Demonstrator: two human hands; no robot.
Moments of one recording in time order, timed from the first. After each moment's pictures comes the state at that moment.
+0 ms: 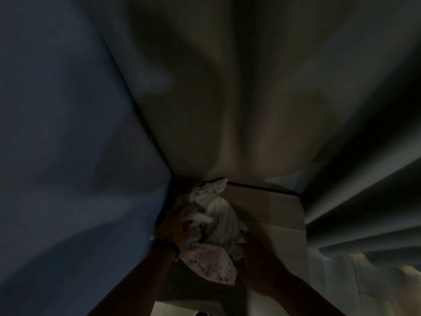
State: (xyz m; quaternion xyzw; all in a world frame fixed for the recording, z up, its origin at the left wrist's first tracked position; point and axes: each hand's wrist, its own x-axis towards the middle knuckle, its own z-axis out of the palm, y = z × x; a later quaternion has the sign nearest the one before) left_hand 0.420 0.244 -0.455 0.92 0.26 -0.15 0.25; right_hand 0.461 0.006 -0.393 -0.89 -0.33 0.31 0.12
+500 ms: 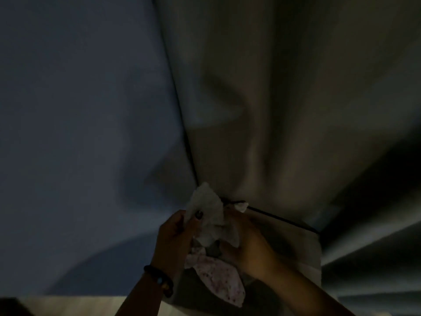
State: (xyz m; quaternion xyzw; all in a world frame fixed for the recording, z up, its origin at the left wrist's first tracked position) left_hand 0.375 0.209 -0.270 0.68 0.34 0.18 0.62; right_hand 0.488 0.068 -0.302 -0.79 -0.44 0.18 0.40
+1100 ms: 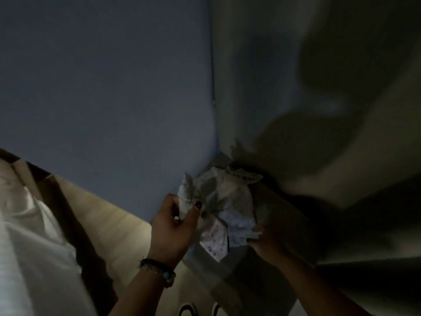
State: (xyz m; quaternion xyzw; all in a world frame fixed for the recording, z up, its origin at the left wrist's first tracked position) left_hand 0.347 0.095 -0.310 0.67 0.50 0.28 0.47; right_hand 0.538 -0.022 -0.452 -0.83 -0.27 0.45 0.20
